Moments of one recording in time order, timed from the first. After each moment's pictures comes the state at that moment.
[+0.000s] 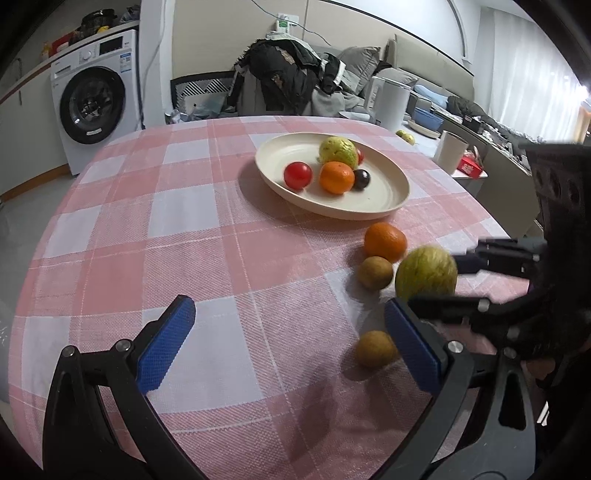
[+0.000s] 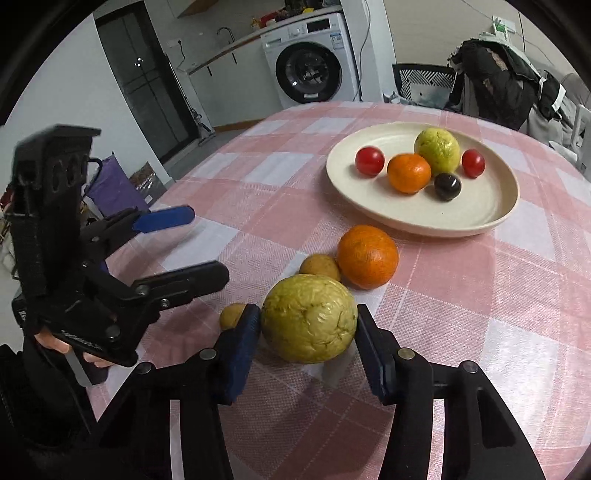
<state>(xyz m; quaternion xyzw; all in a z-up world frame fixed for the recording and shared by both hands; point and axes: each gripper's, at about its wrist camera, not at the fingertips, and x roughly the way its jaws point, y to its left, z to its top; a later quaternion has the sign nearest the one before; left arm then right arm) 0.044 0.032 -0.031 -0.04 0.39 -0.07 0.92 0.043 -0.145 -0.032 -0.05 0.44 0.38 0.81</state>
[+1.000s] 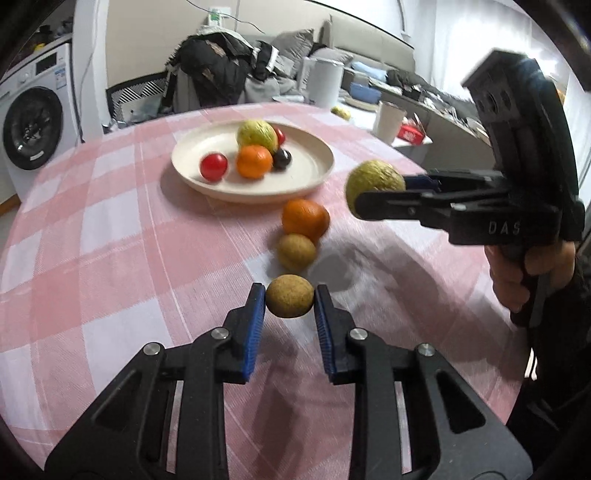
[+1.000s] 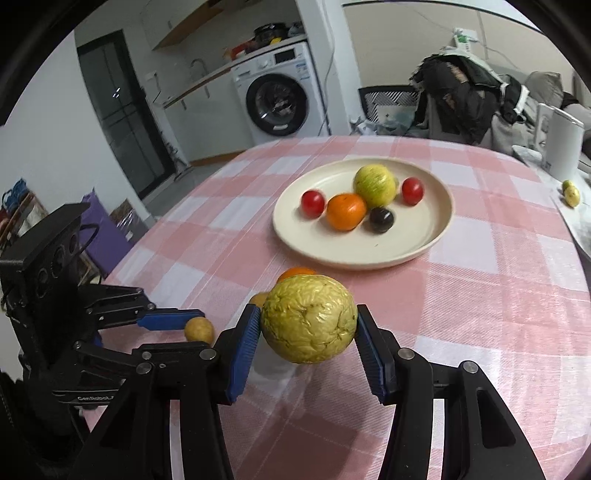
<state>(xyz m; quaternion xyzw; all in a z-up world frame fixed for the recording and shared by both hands) 0.043 -0.002 -0.034 0.00 0.39 -0.18 0.90 0.056 -0.186 -0.008 -0.01 0.41 0.33 0.85</state>
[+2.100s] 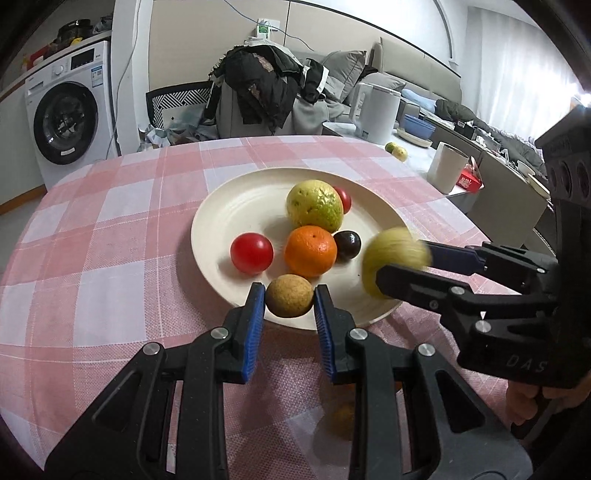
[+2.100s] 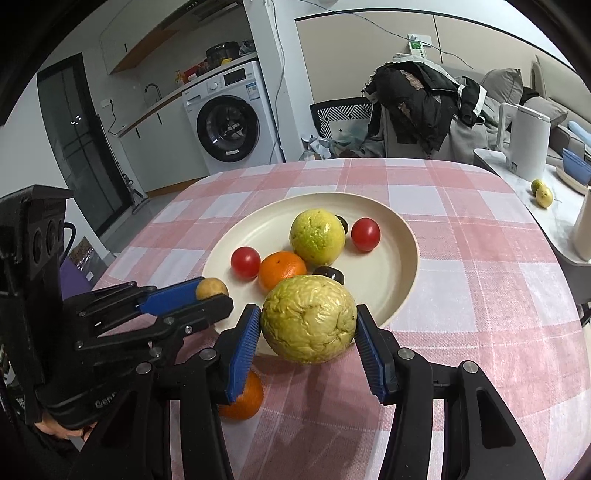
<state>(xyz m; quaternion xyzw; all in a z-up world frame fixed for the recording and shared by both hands) 0.167 -0.008 -0.037 -0.03 0.37 -0.09 0.93 0.121 -0.169 -0.012 0.01 0.39 0.25 0.89</state>
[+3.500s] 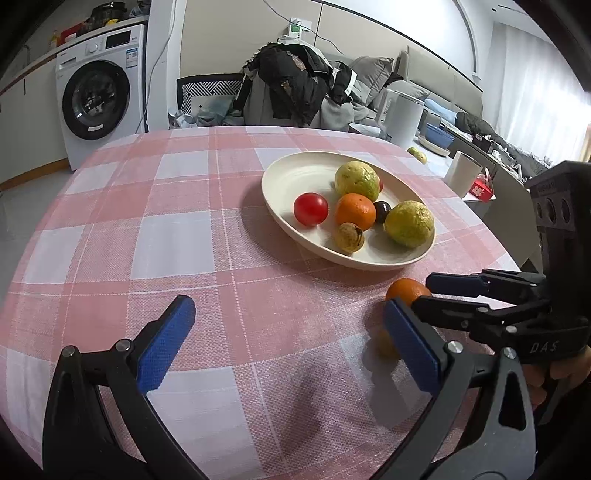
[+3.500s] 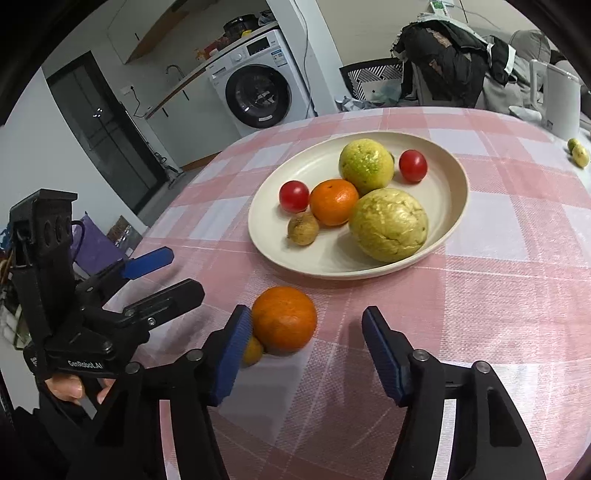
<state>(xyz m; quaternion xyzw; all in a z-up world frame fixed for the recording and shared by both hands) 0.103 0.039 -0.040 -0.06 0.37 -0.05 0.92 0.093 -0.168 -0.033 0.04 0.46 0.32 0.83</state>
